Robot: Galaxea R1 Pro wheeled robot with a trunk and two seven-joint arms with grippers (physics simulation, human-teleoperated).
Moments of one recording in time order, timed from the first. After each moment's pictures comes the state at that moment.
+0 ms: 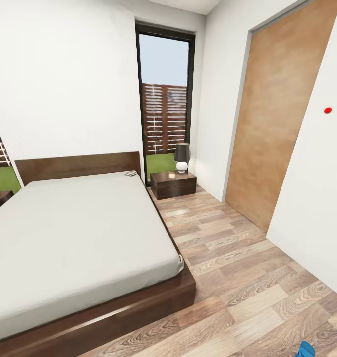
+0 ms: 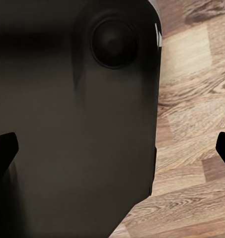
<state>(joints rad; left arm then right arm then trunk) 0.01 0.02 0.01 -0.03 0.01 -0.06 0.00 0.00 -0.02 -0.01 -0.01 -0.01 0.00 0.02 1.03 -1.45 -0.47</state>
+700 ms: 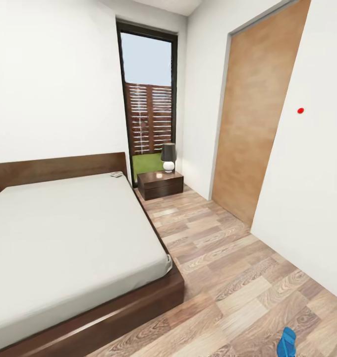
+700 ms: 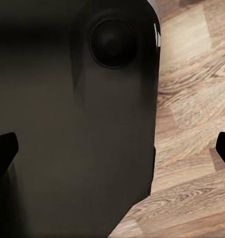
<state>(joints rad) 0.01 0.02 0.01 -0.03 0.01 -0.06 0.00 0.00 -0.02 -0.01 -0.01 -0.01 0.00 0.02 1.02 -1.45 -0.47</state>
